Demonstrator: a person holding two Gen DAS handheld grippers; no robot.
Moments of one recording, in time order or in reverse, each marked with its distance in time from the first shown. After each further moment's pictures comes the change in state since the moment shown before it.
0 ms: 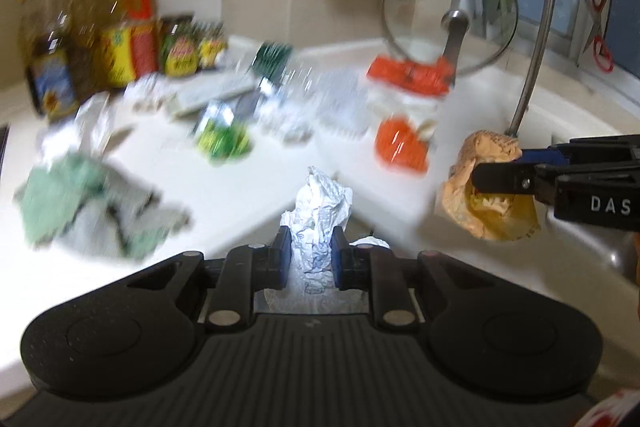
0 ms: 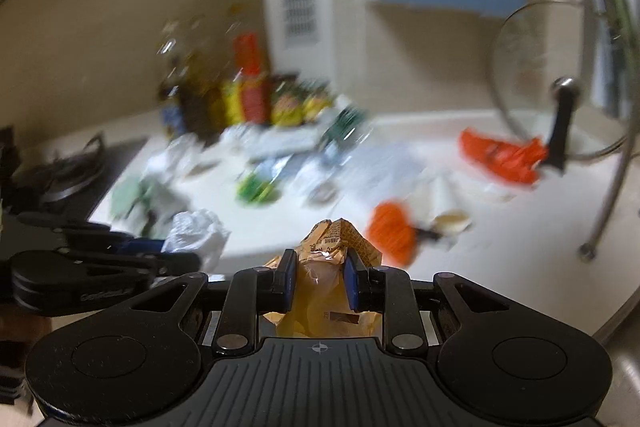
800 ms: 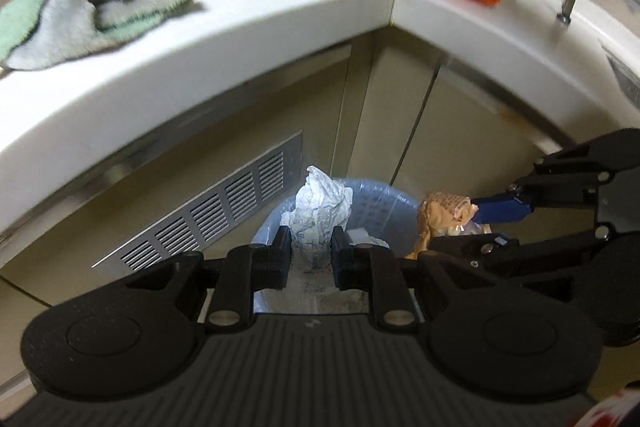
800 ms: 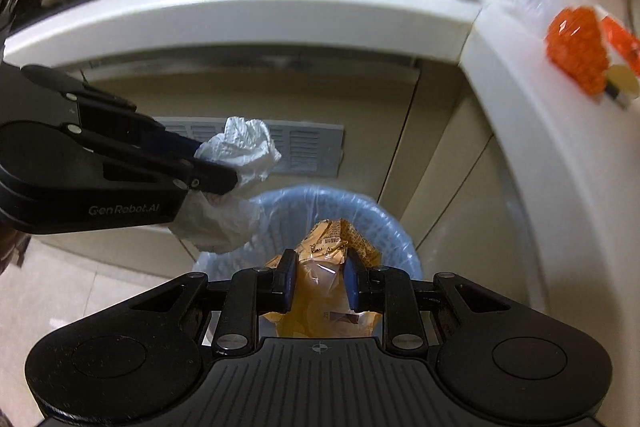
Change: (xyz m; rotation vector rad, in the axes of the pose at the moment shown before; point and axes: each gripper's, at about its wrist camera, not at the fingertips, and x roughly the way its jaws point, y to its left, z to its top) left arm 0.078 0.030 -0.097 0.000 0.237 0.032; right arm 0.129 0.045 -0.121 -0.240 0.381 0.094
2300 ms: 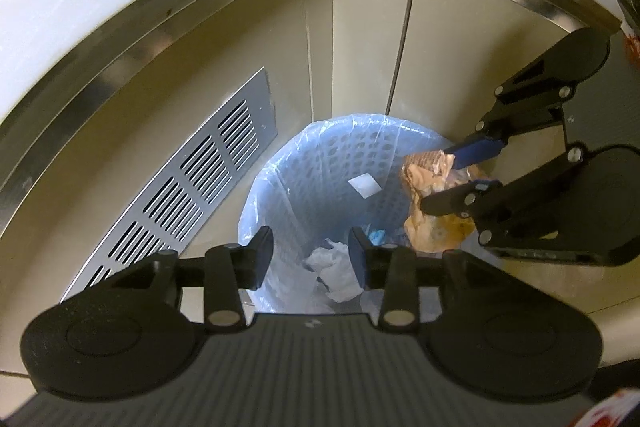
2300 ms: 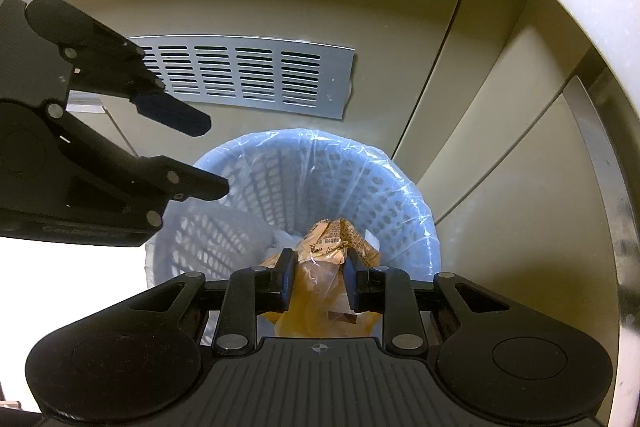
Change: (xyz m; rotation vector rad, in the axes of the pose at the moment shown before) left arm 0.058 0.002 -0.012 0.237 0.135 -0.053; right arm 0.079 -0.017 -0.010 -0.083 0.139 0.026
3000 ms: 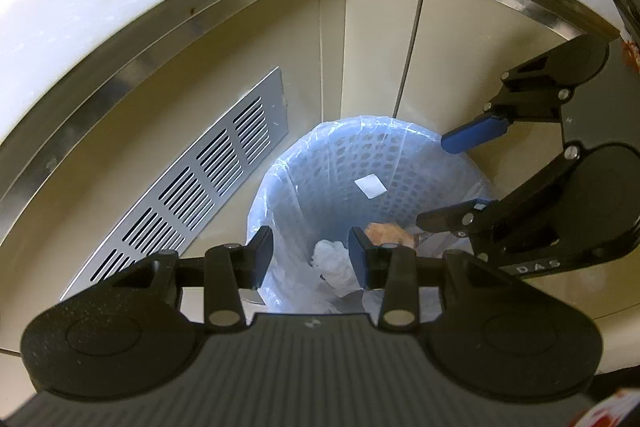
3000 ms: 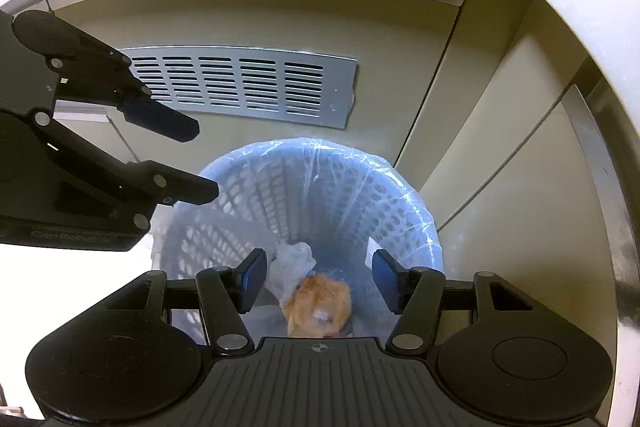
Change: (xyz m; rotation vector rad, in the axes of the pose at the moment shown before) left arm -0.006 0.001 -0.002 -0.032 -0.010 0.018; right arm -0.003 -0.001 0.002 0.014 -0.017 0.004
